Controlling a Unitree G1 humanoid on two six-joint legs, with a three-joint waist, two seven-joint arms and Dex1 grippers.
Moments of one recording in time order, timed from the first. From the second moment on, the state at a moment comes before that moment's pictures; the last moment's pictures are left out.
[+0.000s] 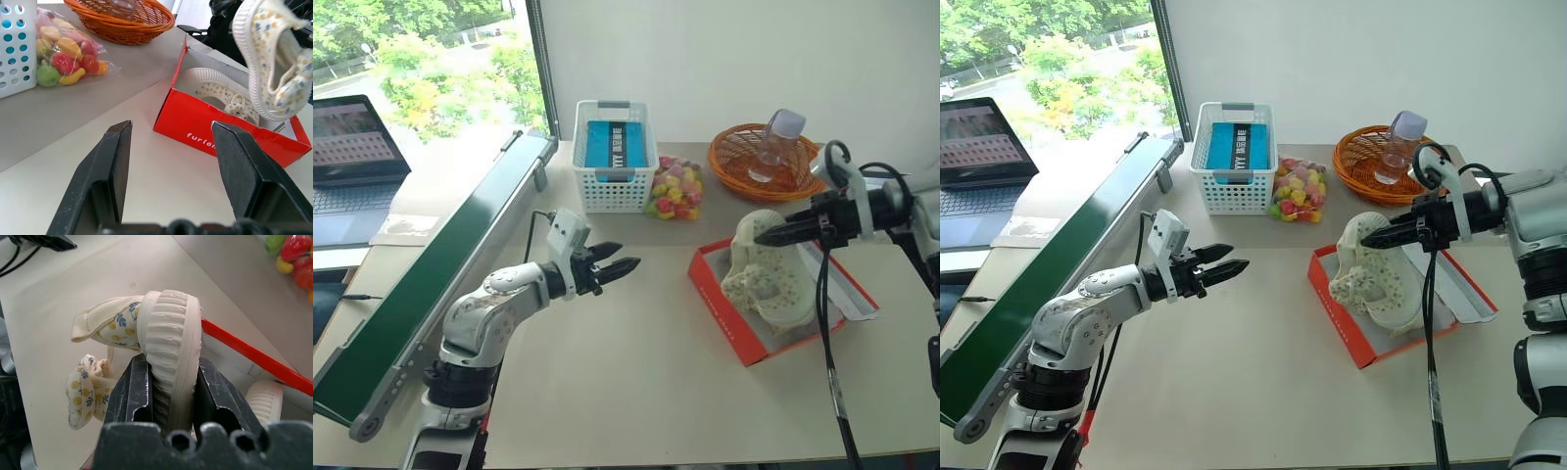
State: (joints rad) left arm -0.43 0.40 -0.04 -0.30 -0.58 0.82 -0.59; right arm -0.99 -0.99 0.30 0.54 0.32 0.66 1.55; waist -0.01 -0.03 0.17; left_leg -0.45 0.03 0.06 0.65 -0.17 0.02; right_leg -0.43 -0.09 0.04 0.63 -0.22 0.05
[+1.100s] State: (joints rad) left arm -0.43 0.40 -0.02 -0.34 -0.59 0.85 -0.55; right arm -0.89 -0.69 0.31 1.02 -0.03 0.40 1.31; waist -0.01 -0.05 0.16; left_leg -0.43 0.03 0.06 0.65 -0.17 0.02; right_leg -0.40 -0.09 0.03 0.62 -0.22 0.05
